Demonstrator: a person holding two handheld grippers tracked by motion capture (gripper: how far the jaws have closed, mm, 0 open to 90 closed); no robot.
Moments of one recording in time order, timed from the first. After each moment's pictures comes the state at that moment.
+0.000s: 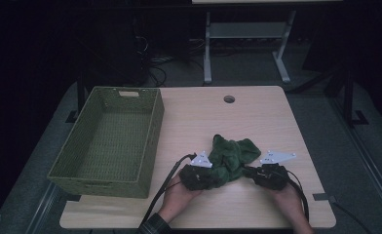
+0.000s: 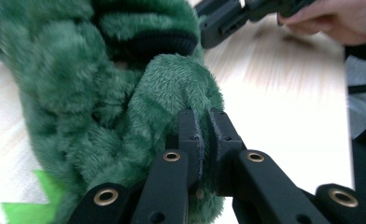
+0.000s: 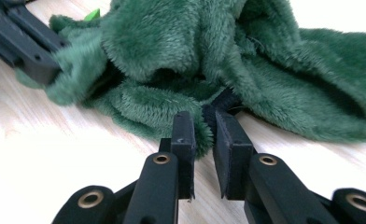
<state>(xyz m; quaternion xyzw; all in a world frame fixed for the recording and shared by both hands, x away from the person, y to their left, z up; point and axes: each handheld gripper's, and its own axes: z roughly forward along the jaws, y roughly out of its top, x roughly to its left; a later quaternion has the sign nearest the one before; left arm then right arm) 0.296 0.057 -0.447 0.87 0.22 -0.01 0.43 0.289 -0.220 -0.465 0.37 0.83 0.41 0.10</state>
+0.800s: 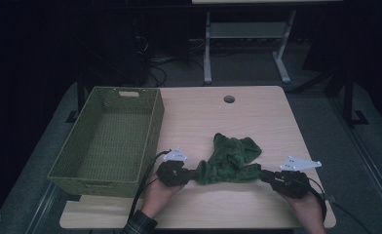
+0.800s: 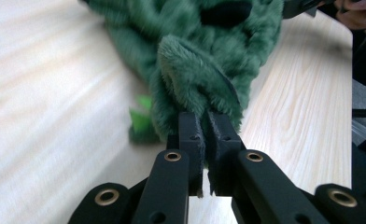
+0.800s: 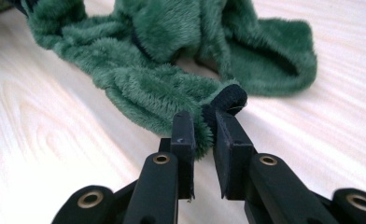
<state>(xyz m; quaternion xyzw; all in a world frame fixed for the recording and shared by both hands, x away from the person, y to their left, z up) 0.300 0.117 -0.446 0.85 0.29 -0.02 0.44 0.257 -0.258 -0.446 0.39 0.81 0.41 0.14</state>
